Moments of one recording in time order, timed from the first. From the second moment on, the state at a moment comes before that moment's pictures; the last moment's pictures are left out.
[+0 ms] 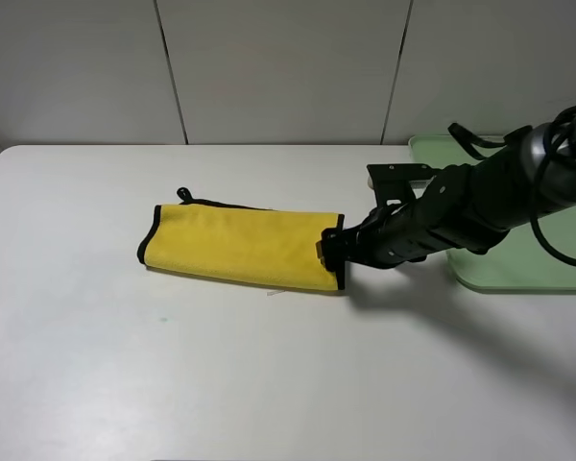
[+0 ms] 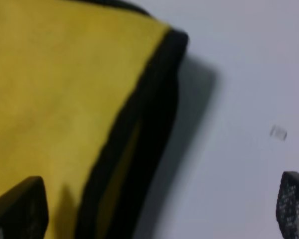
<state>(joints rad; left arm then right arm) 0.01 -0.01 -0.49 0.03 1.06 -0.03 0.54 1.92 -0.77 0.82 -0.15 -0.45</state>
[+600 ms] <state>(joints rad) 0.01 -0.01 -0.49 0.03 1.06 -0.03 0.61 2.03 -0.82 0.86 -0.24 -0.44</state>
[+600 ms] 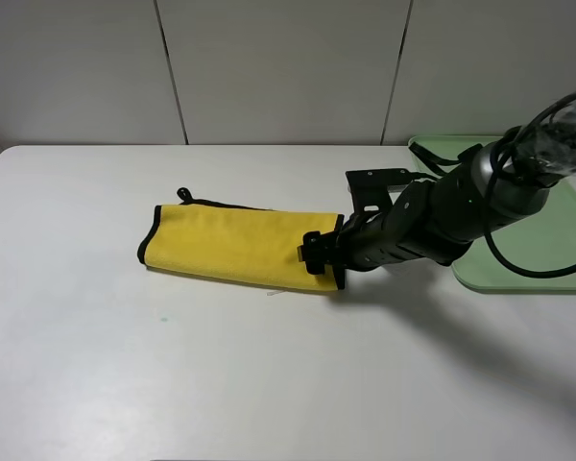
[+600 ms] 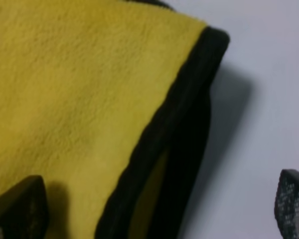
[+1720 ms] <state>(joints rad) 0.01 -0.01 -0.49 0.03 1.06 -0.03 0.58 1.97 -0.82 0.85 -0.06 -0.50</state>
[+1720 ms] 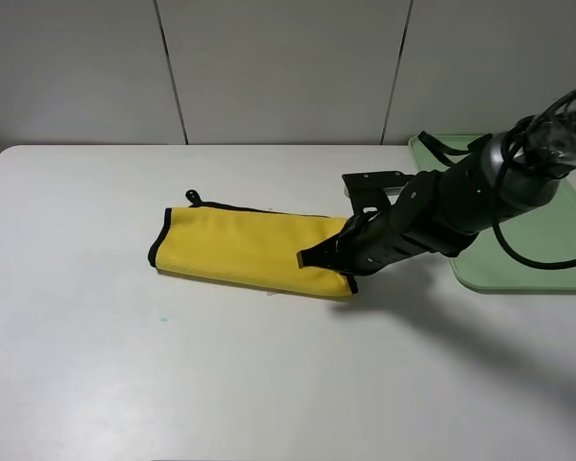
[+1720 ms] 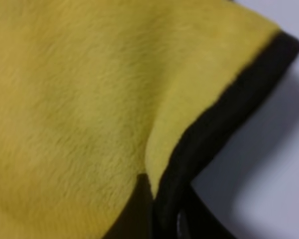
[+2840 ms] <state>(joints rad) 0.01 -0.01 -0.49 0.03 1.06 -0.03 0.09 1.69 -0.90 0.32 0.39 -0.47</state>
